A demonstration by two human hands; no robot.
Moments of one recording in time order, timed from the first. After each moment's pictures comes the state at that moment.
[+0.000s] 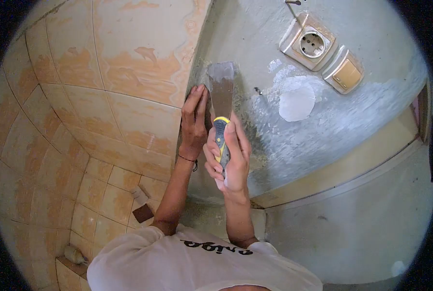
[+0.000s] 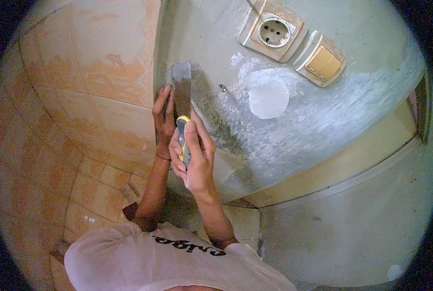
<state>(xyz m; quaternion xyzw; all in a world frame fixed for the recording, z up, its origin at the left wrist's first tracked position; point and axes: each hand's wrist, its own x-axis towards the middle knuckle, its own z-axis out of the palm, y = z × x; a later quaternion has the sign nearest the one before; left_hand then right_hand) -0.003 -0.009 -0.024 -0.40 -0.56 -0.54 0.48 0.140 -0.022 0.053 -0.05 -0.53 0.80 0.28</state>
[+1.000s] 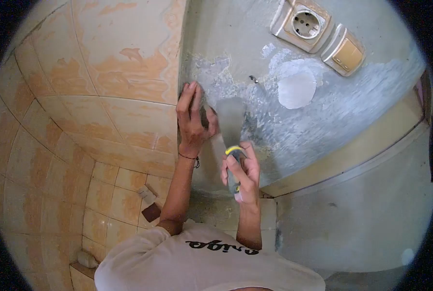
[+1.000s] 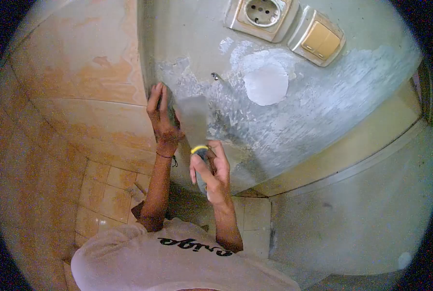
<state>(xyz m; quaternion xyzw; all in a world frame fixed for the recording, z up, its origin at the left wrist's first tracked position) -0.001 -0.007 -0.035 -0.41 -0.59 -0.52 0.47 0.185 -0.009 0.000 -0.10 -0.58 0.73 0.35</state>
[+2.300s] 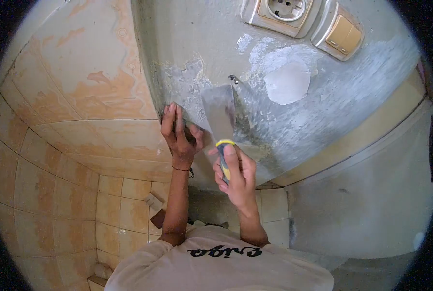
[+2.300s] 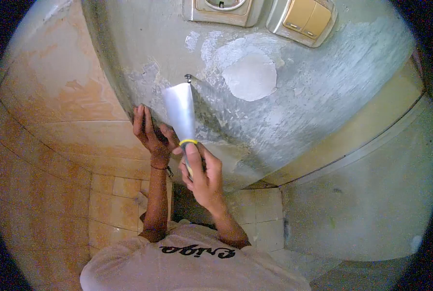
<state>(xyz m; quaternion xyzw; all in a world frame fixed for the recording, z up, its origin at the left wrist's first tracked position) -0.006 -0.001 -0.071 -0.40 -0.58 -0.50 0.51 0.174 -0.006 0.017 -0.19 -0.59 0.71 0.33</state>
